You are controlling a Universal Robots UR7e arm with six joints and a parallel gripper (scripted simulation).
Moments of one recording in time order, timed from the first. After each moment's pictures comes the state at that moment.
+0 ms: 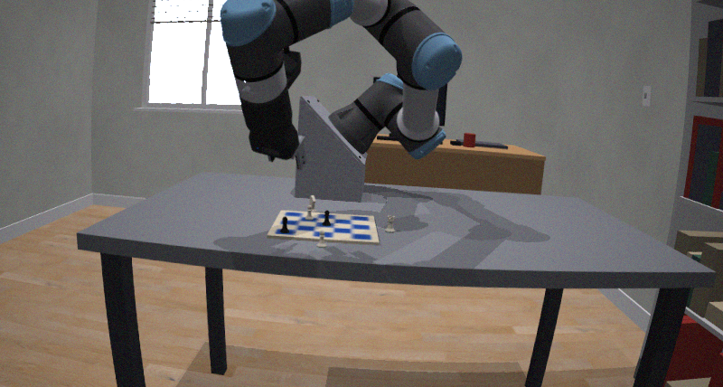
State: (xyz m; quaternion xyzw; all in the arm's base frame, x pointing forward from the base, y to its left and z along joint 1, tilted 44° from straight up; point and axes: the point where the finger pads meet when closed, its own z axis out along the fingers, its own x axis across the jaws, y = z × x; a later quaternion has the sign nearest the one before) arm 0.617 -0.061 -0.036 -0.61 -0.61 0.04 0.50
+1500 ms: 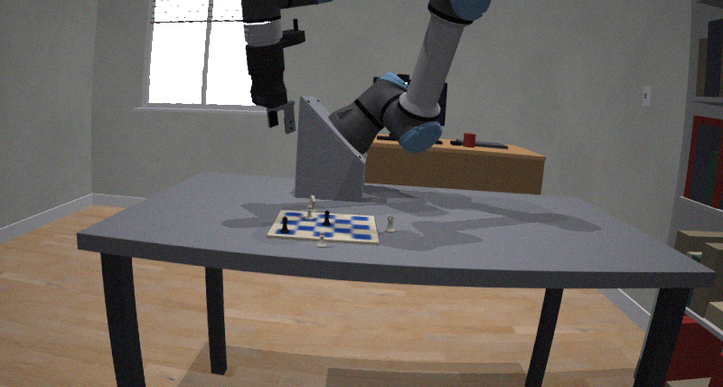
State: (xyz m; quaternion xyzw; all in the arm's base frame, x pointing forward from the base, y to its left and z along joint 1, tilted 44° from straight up) arm 0.454 -0.124 -0.032 -0.79 -0.43 -0.04 0.43
